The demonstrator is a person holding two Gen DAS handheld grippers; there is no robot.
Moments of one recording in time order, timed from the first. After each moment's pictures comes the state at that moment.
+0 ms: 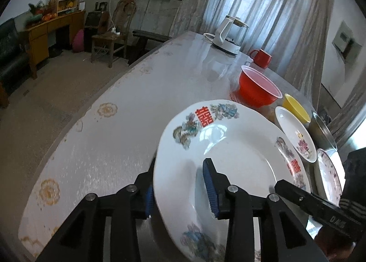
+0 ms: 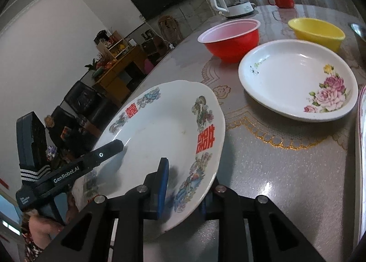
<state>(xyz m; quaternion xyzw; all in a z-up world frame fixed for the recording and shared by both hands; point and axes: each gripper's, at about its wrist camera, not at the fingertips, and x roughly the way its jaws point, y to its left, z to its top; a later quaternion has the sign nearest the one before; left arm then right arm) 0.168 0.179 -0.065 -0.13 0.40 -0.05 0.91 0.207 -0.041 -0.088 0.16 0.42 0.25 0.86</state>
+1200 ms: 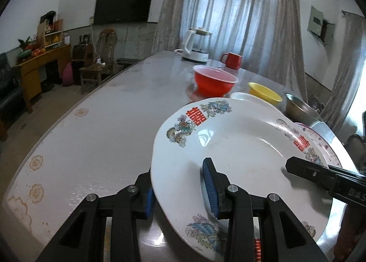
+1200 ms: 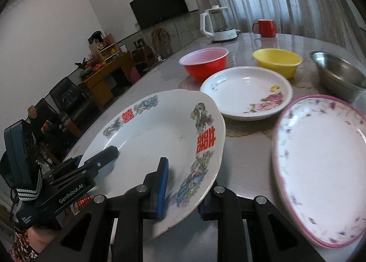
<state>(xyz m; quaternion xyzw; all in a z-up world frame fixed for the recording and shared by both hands) 0.104 0.108 -0.060 -0.07 0.32 -0.08 0.94 0.154 -0.082 -0.054 0.08 0.37 0.19 0.90</state>
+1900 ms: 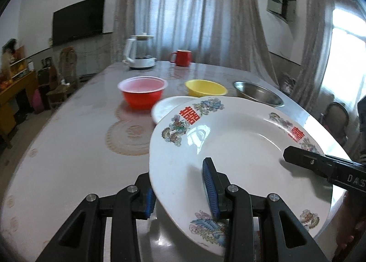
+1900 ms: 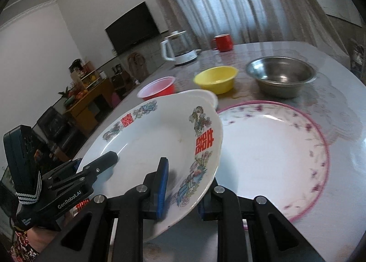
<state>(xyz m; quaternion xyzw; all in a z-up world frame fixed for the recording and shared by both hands) 0.112 0.001 -0.020 0.00 0.31 -0.19 0.93 0.117 -0.182 -0.028 0.14 0.33 0.11 0.93</state>
